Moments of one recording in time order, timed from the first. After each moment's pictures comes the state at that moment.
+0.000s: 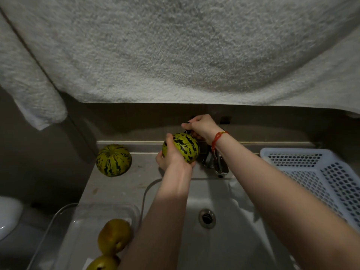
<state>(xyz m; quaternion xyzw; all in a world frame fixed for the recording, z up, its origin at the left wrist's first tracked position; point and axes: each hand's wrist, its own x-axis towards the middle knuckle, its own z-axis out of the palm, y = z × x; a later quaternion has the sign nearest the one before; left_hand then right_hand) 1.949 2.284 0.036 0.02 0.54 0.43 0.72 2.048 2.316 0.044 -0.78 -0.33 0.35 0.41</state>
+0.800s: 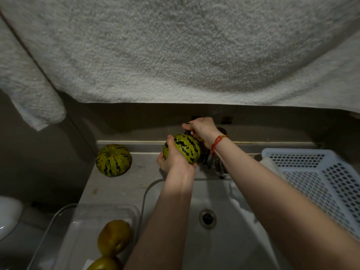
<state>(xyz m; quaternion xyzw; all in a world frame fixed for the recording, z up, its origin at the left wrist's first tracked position) 1.952 2.278 0.040 0.02 0.55 0.44 0.71 2.041 2.314 0.039 -0.74 -0.26 0.39 0.48</state>
